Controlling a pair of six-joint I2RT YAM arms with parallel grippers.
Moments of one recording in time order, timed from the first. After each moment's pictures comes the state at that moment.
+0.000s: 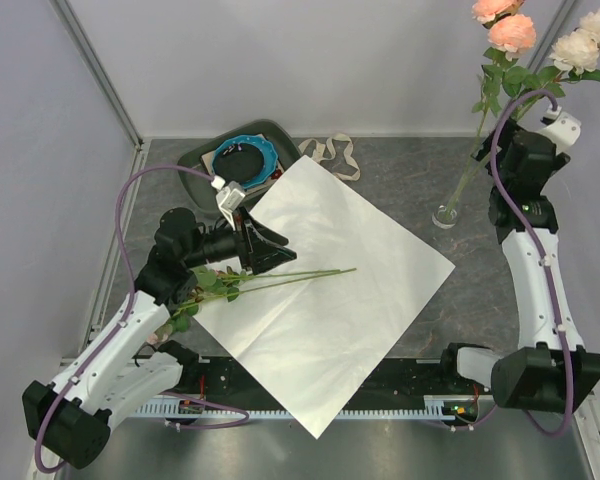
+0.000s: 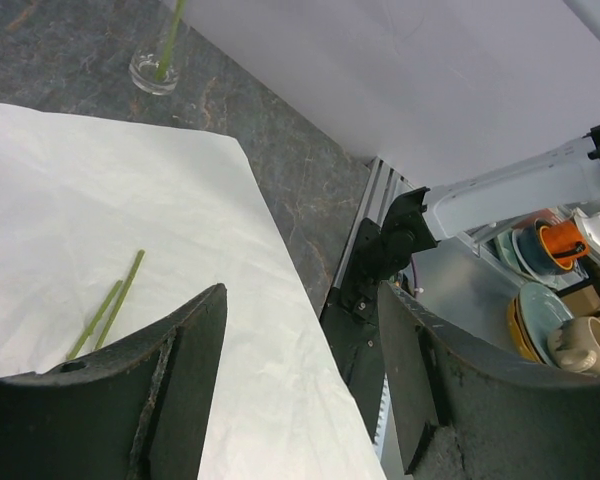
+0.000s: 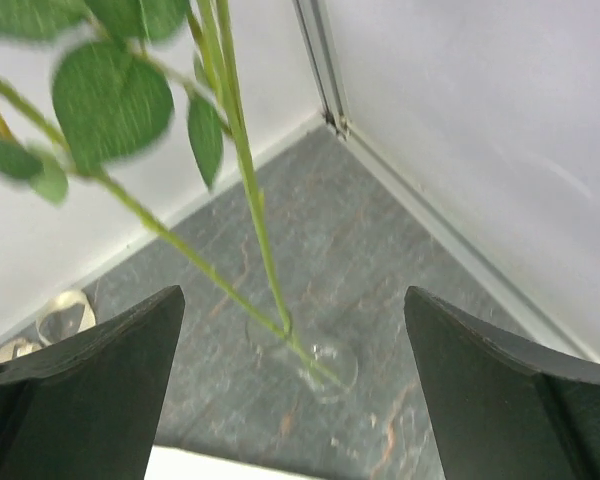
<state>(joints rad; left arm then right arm) -0.46 0.87 0.75 0.07 0.79 -0.49 -0.13 1.23 1.27 -0.24 0.37 0.35</state>
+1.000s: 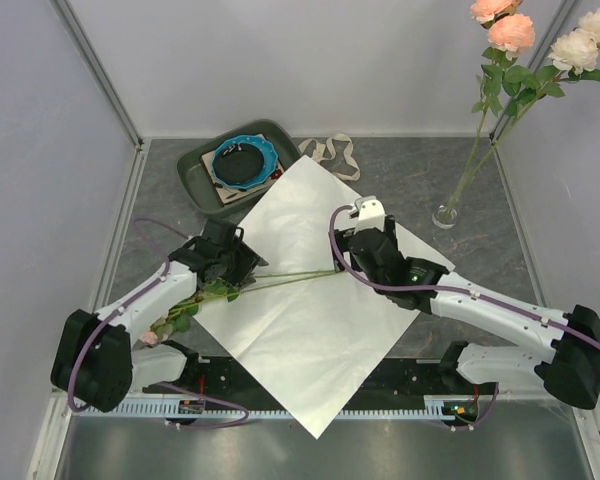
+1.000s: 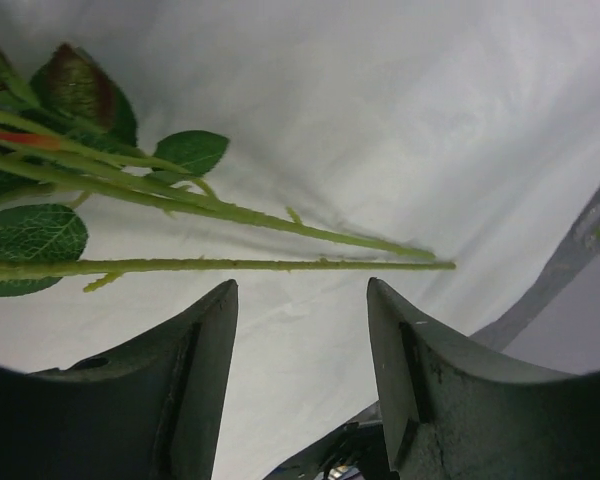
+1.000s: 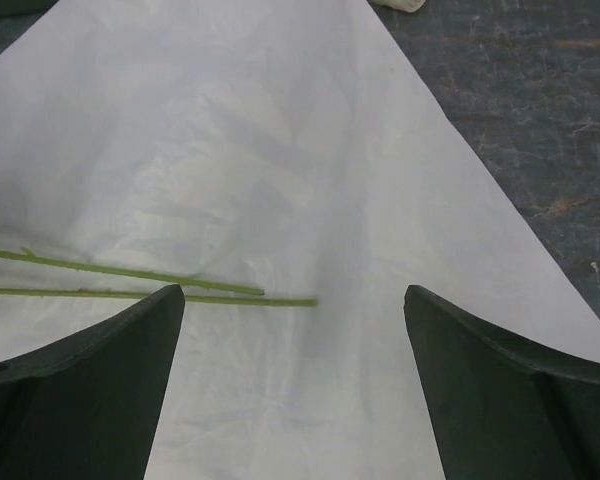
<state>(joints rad) -0.42 1.18 0.67 -0.42 0.06 -1.21 0.94 1.19 0.85 -0.27 0.61 0.36</state>
